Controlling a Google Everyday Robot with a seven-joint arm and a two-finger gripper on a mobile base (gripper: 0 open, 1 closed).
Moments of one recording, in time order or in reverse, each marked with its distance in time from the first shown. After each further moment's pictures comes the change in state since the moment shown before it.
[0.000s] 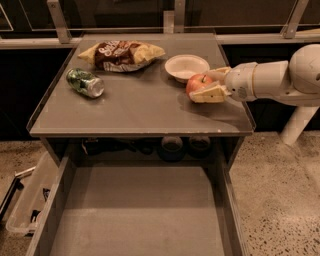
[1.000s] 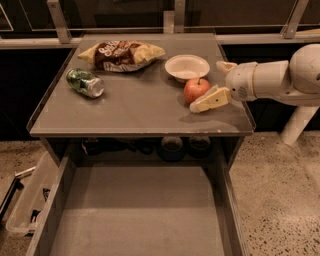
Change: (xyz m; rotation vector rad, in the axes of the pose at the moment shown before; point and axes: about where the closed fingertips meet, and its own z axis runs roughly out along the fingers) arm 0.000 0.000 0.000 0.000 0.000 0.000
